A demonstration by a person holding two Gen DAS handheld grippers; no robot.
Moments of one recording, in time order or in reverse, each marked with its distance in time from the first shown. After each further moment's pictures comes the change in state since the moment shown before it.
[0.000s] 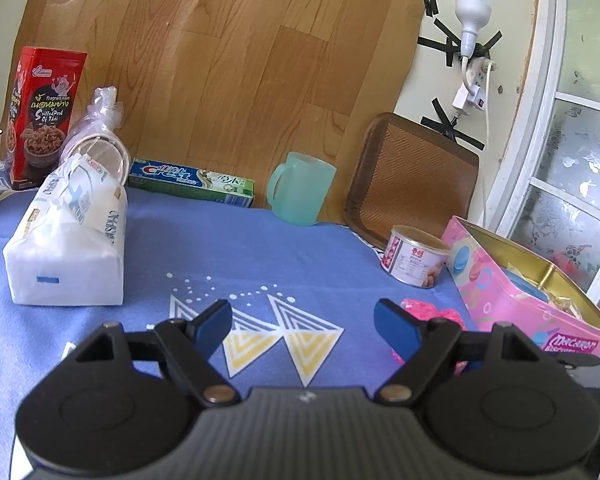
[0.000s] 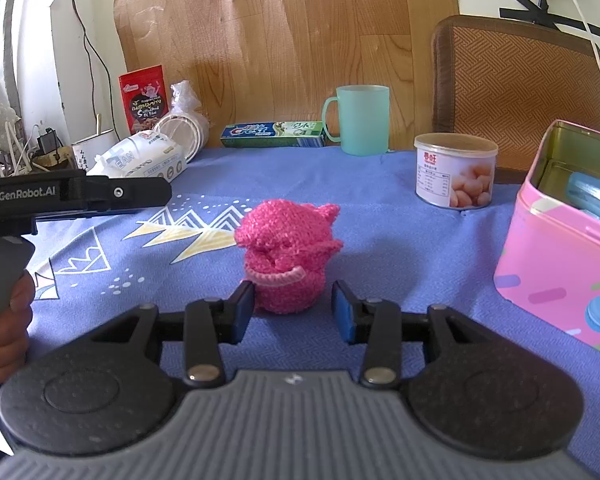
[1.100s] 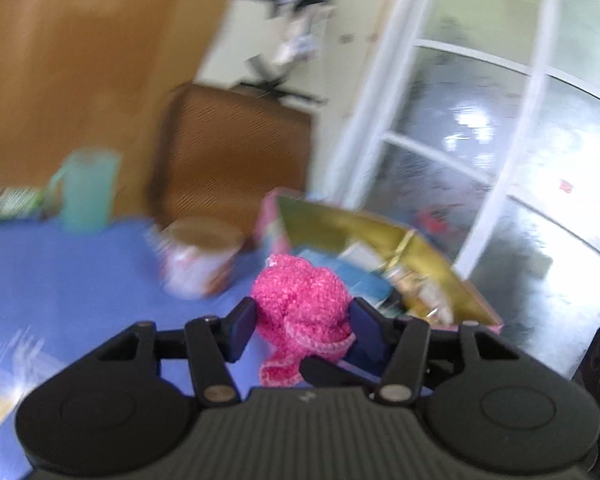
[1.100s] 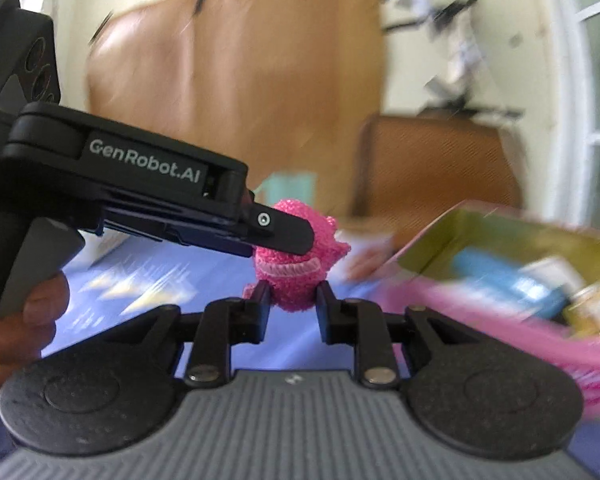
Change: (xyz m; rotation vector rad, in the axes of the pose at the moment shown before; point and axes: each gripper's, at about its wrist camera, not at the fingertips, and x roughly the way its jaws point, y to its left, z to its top) left arm 0.051 -0.156 0.042 0.165 0.125 -0.395; right arm -0.082 -0.025 0.006 -0.041 -0.302 -0.269
